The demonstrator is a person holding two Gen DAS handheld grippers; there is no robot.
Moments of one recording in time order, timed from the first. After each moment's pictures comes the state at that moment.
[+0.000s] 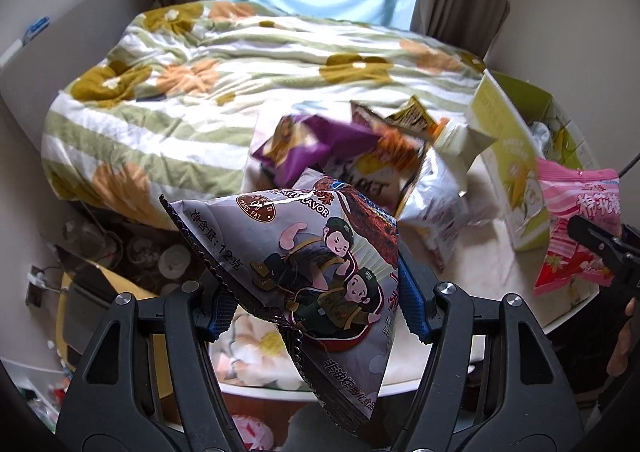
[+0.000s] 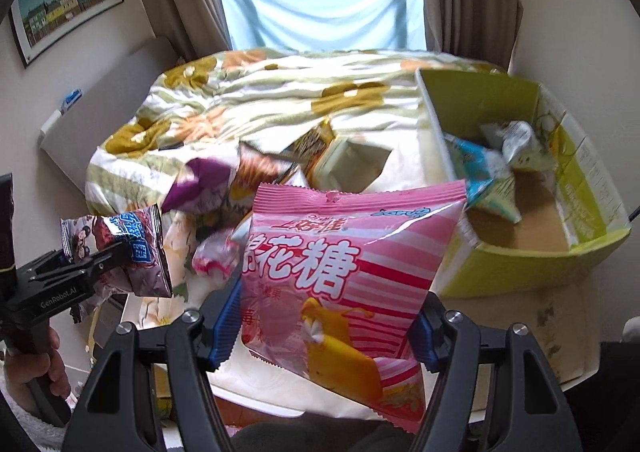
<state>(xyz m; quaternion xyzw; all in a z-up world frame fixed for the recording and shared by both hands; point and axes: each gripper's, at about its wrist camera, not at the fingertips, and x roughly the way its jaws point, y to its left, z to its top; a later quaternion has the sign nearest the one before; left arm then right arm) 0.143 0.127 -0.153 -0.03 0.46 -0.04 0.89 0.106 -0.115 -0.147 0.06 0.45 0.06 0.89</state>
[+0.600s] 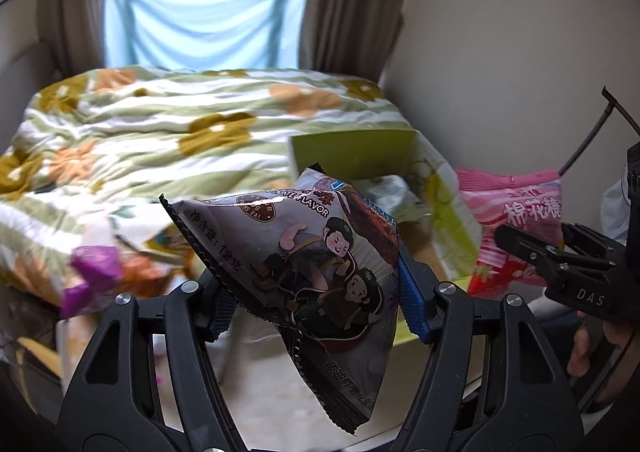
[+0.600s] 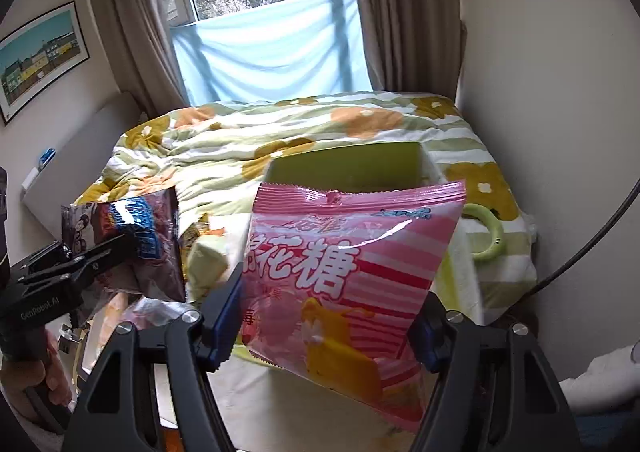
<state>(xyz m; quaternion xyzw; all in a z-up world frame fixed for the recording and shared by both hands) 0.217 -0.139 -0.085 -0.02 0.40 -0.20 0.89 0.142 -0.317 -0.084 0.07 0.40 0.02 0.91</state>
